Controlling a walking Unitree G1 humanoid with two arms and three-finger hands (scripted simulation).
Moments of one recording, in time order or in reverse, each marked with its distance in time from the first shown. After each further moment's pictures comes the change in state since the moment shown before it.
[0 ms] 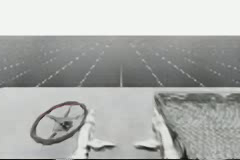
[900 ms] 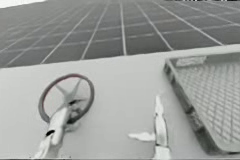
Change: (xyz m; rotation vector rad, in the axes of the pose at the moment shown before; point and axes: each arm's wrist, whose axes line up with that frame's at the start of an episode) left arm 0.061 0.082 0.034 1.076 0.086 0.106; right arm 0.009 0.029 -0.031 -0.087 -0.263 -0.178
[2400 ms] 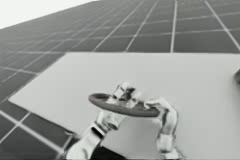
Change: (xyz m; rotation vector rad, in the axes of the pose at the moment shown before) left arm -0.038 -0.026 0.113 -1.790 -0.183 -0.777; right arm 0.055 0.040 -0.051 0.152 -0.481 -0.107
